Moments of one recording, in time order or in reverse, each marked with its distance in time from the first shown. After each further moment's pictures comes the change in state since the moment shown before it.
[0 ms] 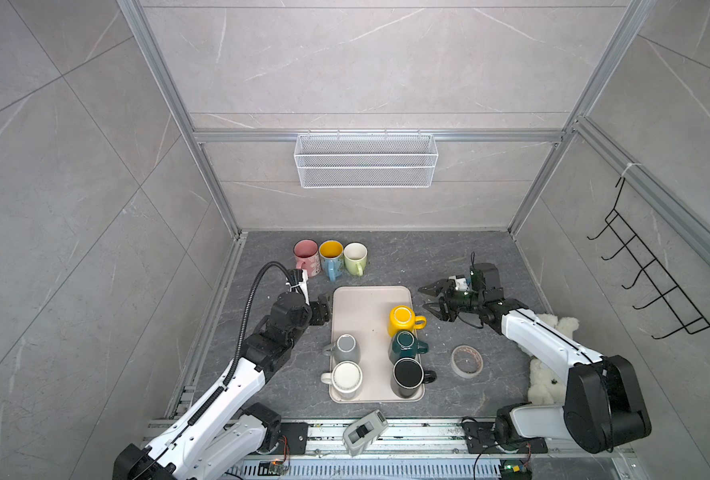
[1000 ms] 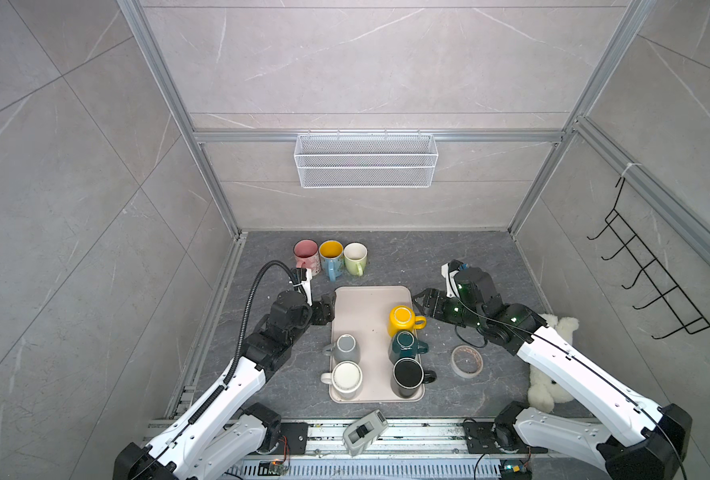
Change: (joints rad) left arm 0.000 0.007 0.012 0.018 0.084 0.000; right arm 0.372 -0.250 0.186 -0.406 0.597 -0.542
